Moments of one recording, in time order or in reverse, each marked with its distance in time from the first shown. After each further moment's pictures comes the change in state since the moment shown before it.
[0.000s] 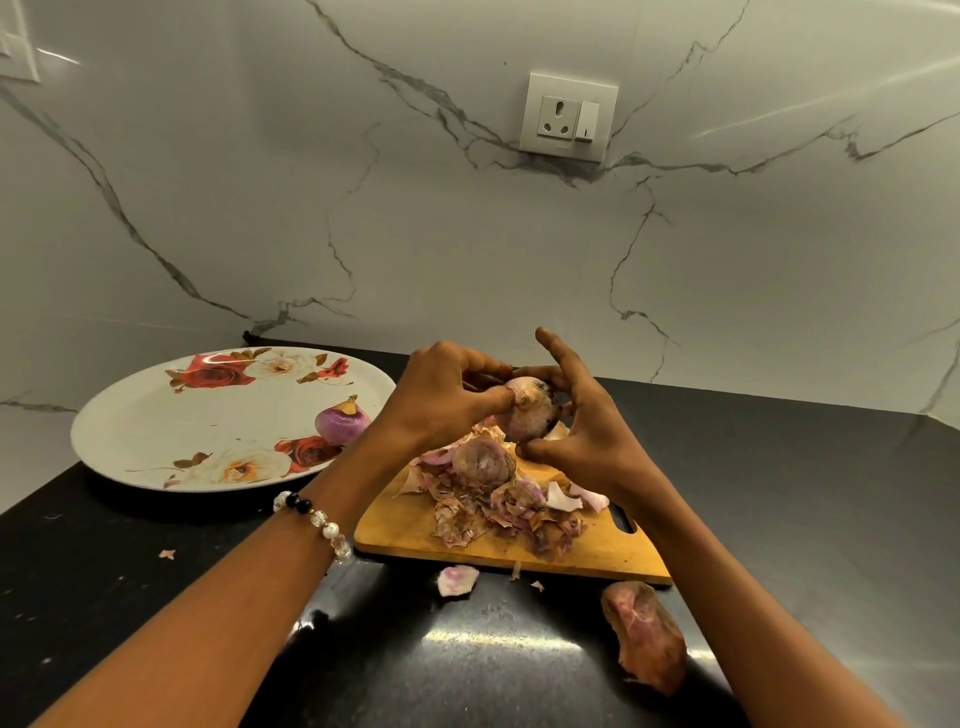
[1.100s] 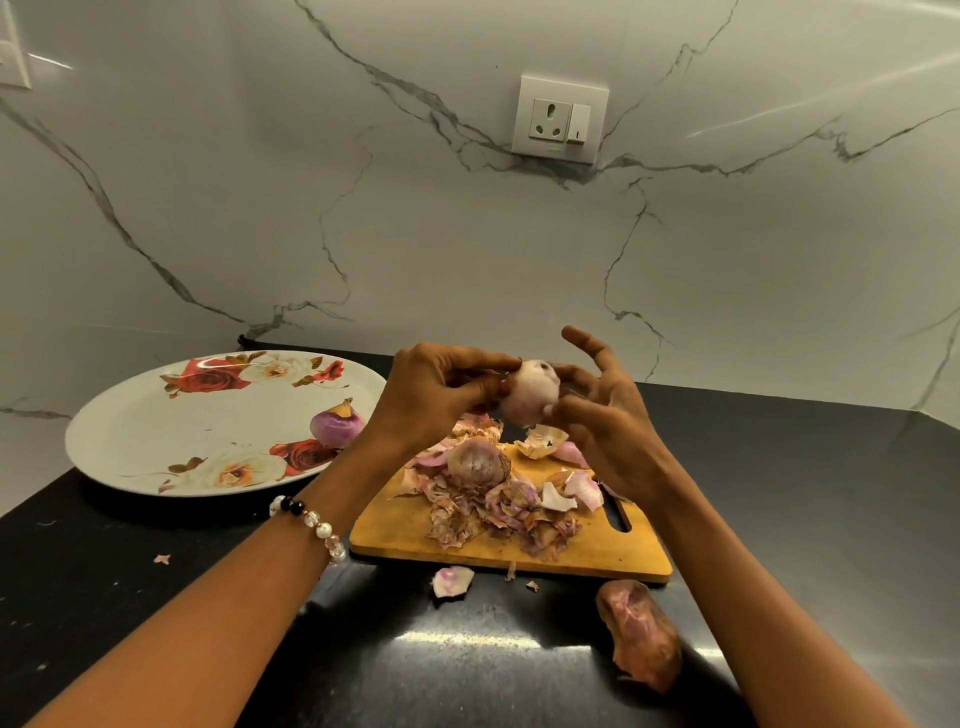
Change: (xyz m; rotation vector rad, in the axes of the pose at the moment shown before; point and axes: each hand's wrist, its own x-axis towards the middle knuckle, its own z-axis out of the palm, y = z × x) left_hand 0.002 -0.014 0.003 -0.237 0.057 0.099; right_hand 0.001 0.001 -0.015 0.746 0.053 0.184
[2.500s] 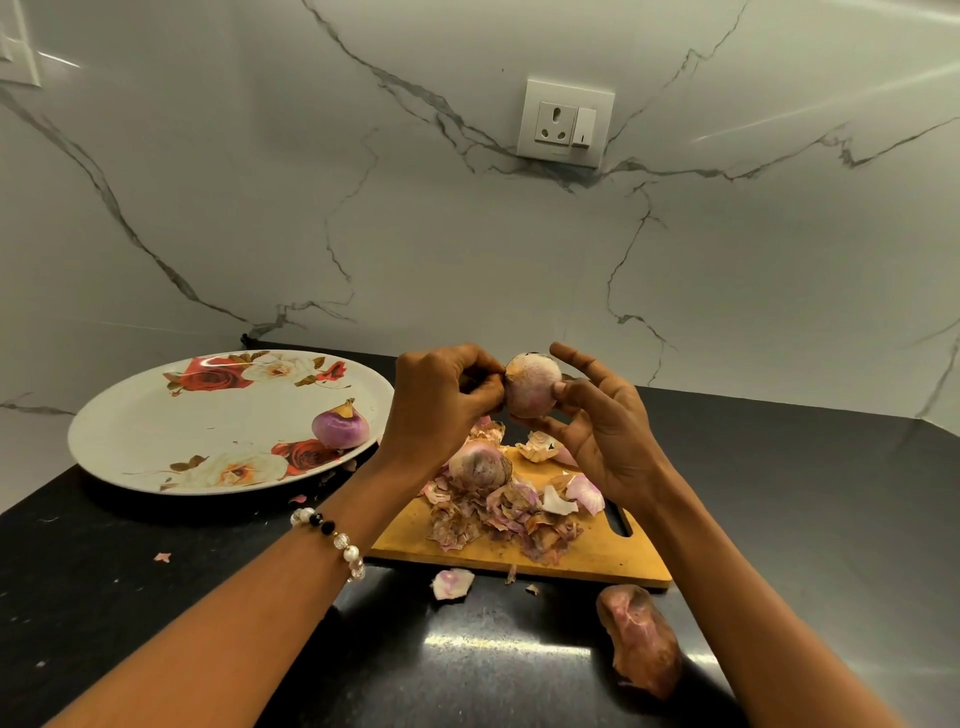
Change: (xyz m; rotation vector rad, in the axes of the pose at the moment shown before) left_hand -0.007 0.003 0.013 0.326 0.270 0.192; right_hand 0.001 0.000 0.012 0.261 0.093 0.078
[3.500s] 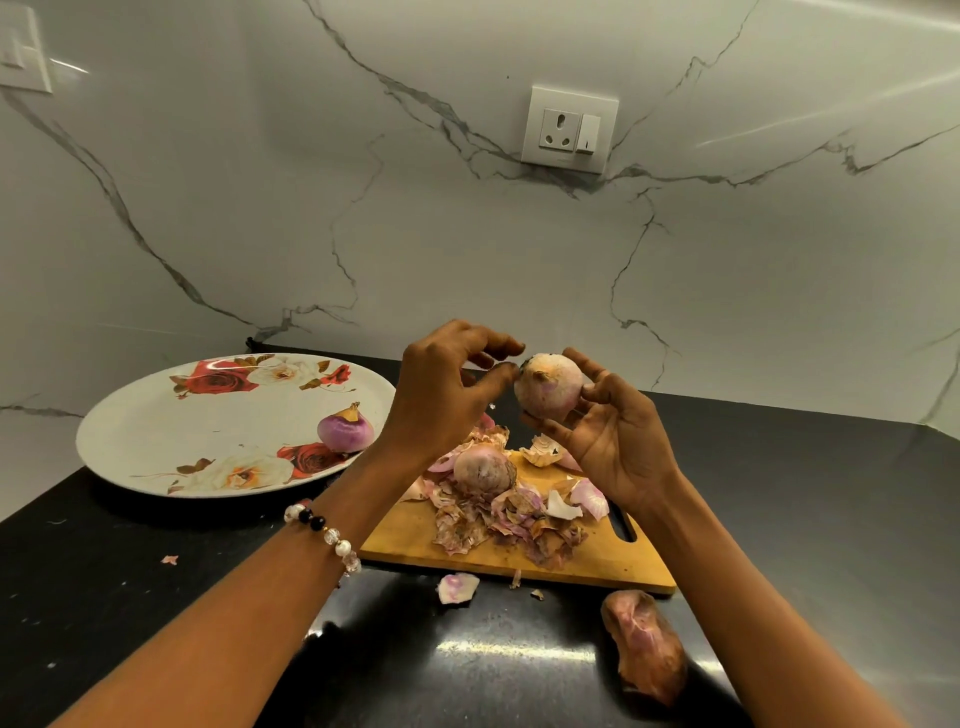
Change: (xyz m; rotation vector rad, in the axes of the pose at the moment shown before) left_hand 0.012 0.003 -0.009 -0.065 -0.043 0.064; right_hand -0.004 -0.005 0.002 0.266 0.079 0.116
